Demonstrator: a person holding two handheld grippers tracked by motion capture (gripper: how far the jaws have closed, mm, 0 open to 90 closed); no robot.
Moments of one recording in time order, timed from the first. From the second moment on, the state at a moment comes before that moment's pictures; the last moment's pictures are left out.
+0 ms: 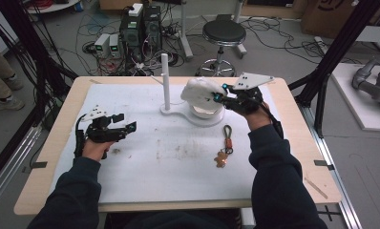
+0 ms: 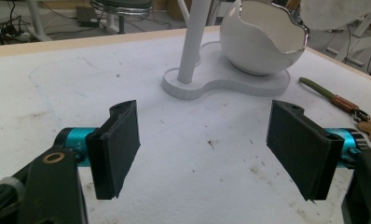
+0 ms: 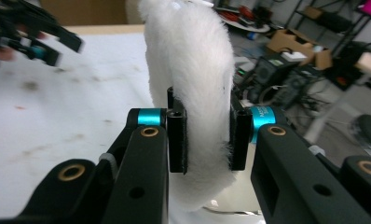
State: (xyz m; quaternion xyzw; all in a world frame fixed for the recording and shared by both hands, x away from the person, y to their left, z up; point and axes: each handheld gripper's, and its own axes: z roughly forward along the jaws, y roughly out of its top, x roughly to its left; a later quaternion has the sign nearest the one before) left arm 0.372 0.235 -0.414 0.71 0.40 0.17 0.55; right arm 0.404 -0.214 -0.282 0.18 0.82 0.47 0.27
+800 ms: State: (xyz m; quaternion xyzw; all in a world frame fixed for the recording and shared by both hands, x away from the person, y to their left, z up) left arm 0.373 0.238 -0.415 0.71 0.41 0.16 0.55; right arm 0.447 -0.213 -0.284 0.18 0.84 0.38 0.35
